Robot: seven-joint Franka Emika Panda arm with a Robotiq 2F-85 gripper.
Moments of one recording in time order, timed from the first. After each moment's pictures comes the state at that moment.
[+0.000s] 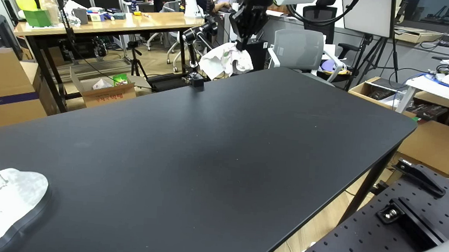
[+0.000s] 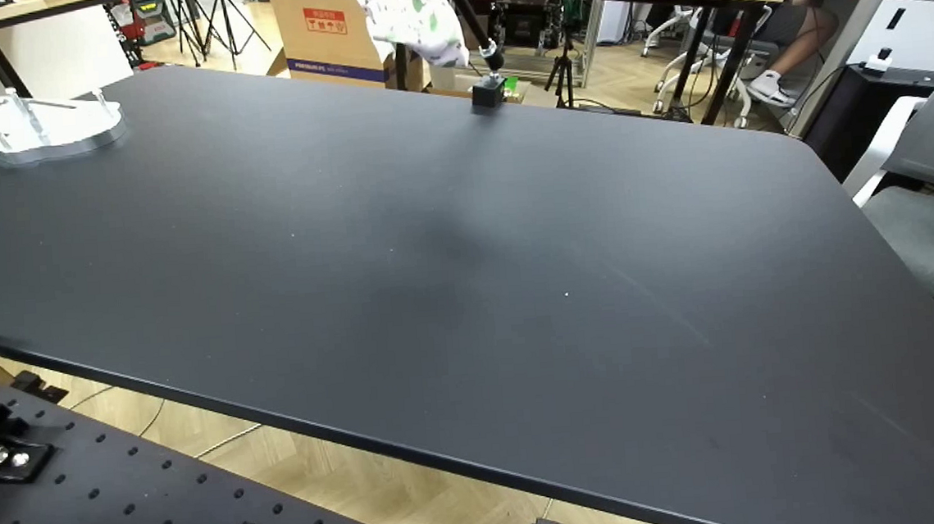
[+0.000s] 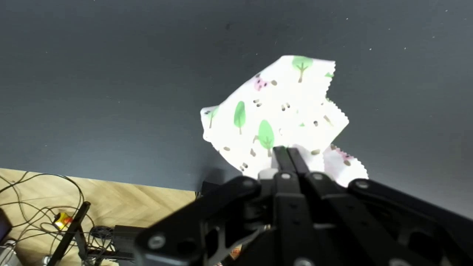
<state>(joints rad) -0.01 -0.03 -0.04 -2.38 0.19 2.69 -0.45</state>
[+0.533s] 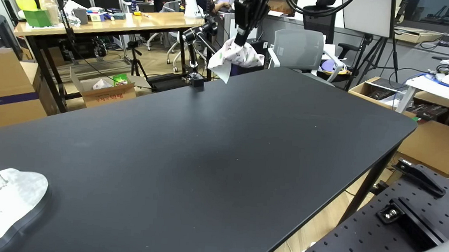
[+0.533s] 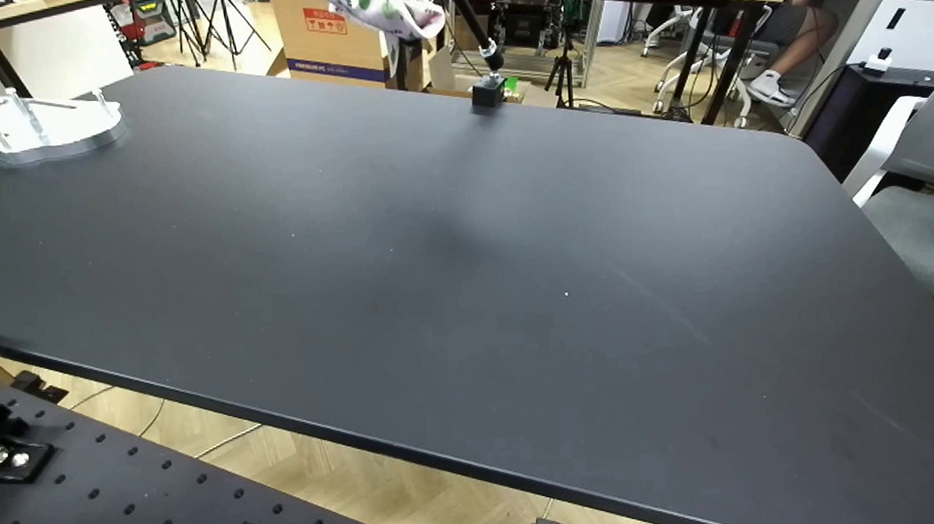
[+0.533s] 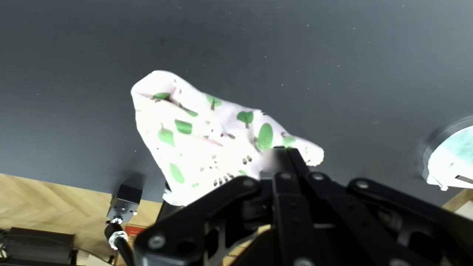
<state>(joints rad) 0.02 -0.20 -0.05 -2.45 0.36 2.46 -0.75</state>
